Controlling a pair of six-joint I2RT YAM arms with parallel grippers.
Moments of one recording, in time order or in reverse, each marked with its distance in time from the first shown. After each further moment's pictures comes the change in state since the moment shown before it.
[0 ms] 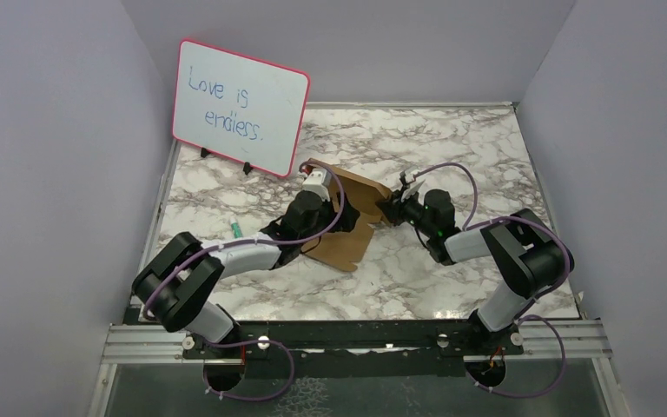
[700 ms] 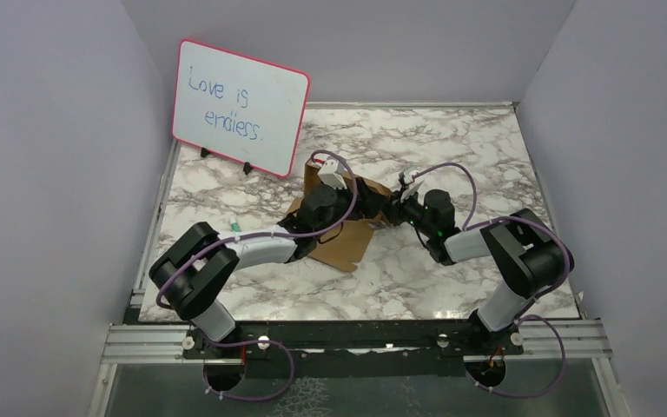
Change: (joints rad) left arm -0.065 0.038 0.116 0.172 0.020 -0.165; right arm 0.008 0.002 -0.001 0.006 -0.006 -0.031
